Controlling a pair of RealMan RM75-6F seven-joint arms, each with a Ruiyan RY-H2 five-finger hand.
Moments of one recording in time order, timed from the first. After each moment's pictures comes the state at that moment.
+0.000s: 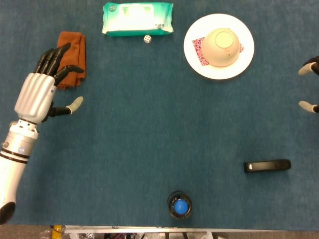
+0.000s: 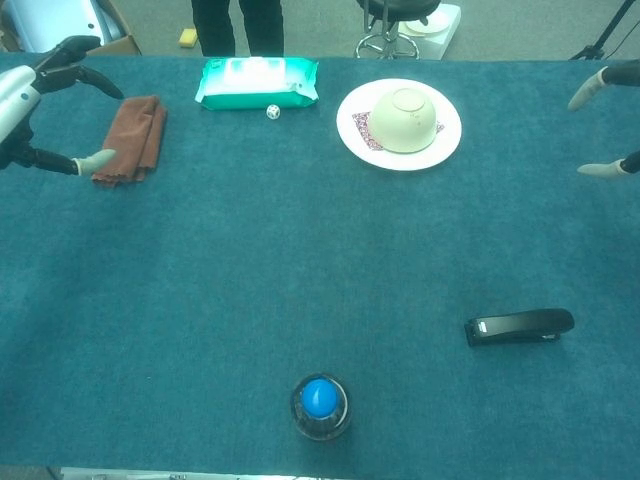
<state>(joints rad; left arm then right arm) -0.43 -1.39 -0.08 -1.43 1.50 1.32 -0.26 0.37 -1.20 0.10 -1.55 -1.41 1.18 0.07</state>
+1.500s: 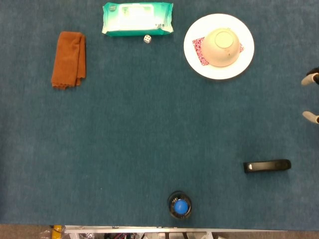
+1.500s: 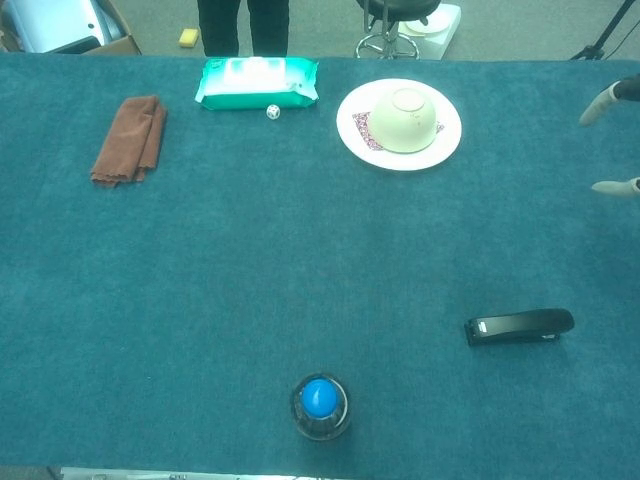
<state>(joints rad) -0.14 -1.18 -0.08 -1.54 1.25 1.46 0.02 0.31 -1.15 0.05 -1.65 -1.45 1.24 -0.05</state>
